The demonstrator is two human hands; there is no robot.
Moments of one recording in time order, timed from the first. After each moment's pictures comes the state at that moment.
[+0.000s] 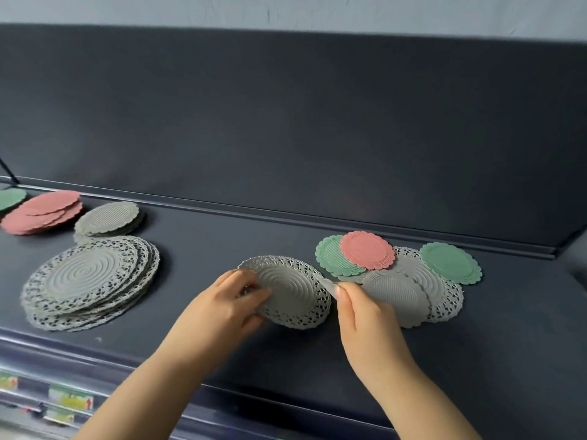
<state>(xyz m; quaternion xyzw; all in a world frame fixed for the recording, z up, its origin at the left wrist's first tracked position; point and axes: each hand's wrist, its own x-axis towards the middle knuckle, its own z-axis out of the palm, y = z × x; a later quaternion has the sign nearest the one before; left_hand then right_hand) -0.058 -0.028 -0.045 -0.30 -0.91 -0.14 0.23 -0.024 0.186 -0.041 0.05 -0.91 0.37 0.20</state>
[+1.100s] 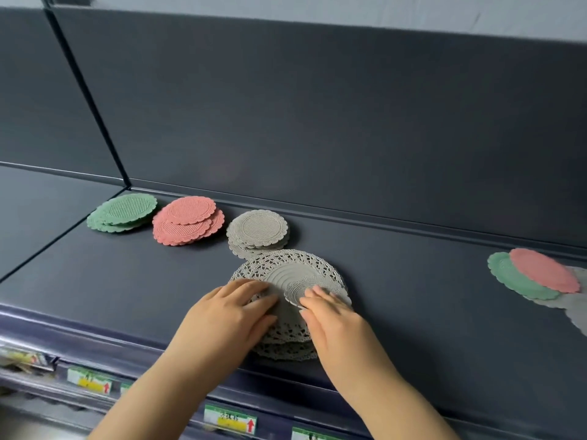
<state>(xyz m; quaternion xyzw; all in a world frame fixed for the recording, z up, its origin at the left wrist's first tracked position) -0.095 -0.320 -0.039 -0.27 -0.95 -0.10 0.14 -0.074 -0.135 -0.049 0.14 -0.94 0.26 0.19</state>
